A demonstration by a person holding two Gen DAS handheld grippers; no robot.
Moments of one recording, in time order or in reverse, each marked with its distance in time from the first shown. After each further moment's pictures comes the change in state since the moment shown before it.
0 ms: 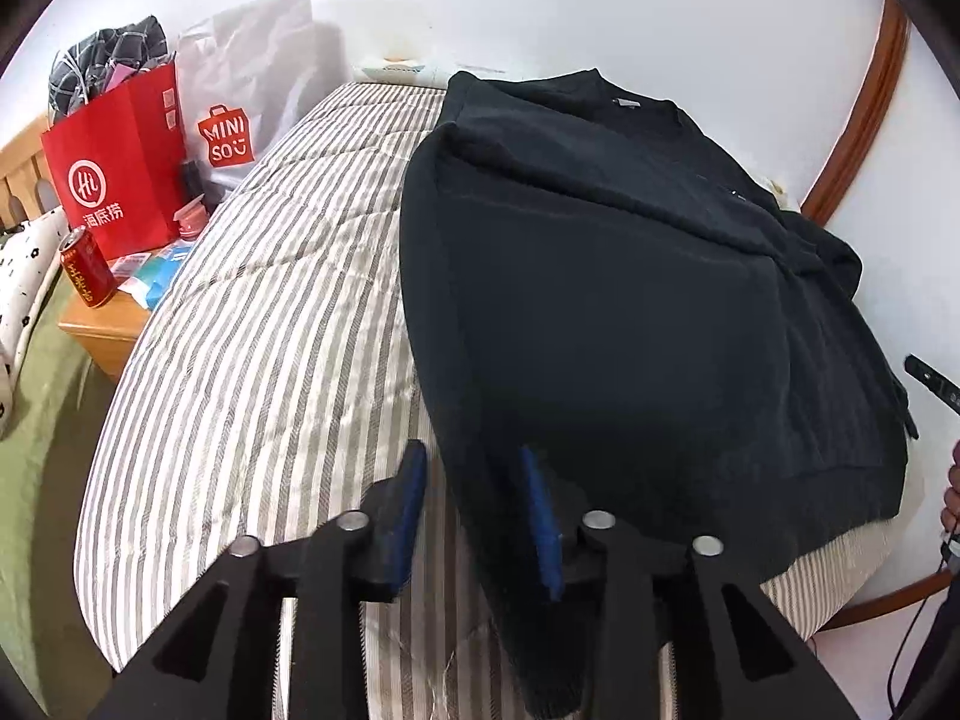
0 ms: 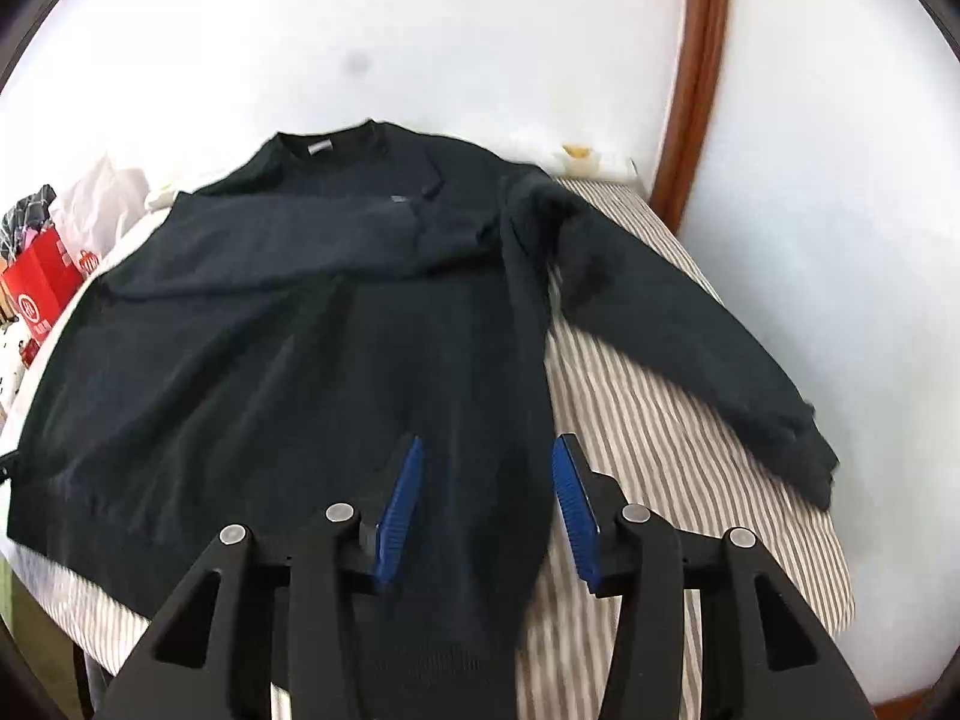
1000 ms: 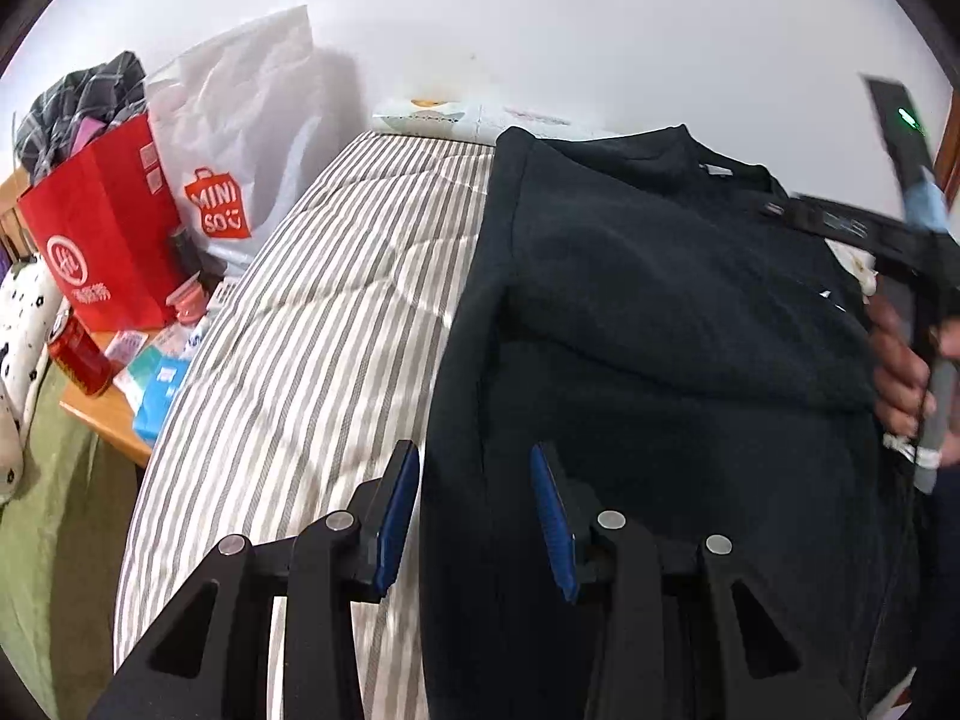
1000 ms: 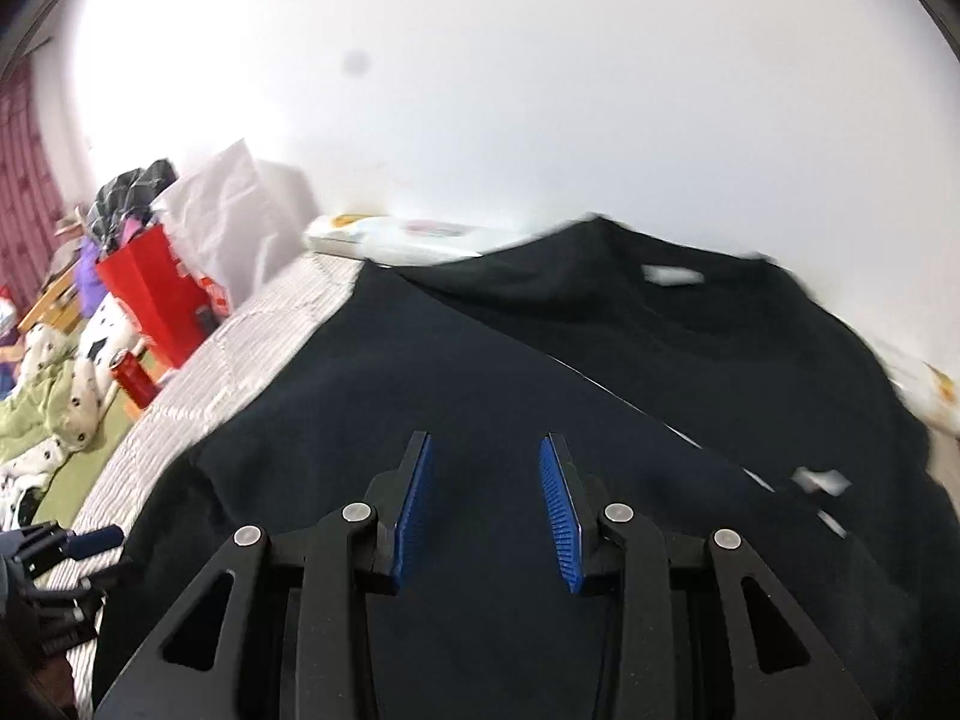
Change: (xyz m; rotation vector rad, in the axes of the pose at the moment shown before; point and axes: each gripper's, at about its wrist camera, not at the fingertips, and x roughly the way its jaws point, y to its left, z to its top) left arm 0.083 0.011 0.134 -0.038 -0.044 0.119; right arm 0.179 0.282 0.208 -0.301 -0.019 0.418
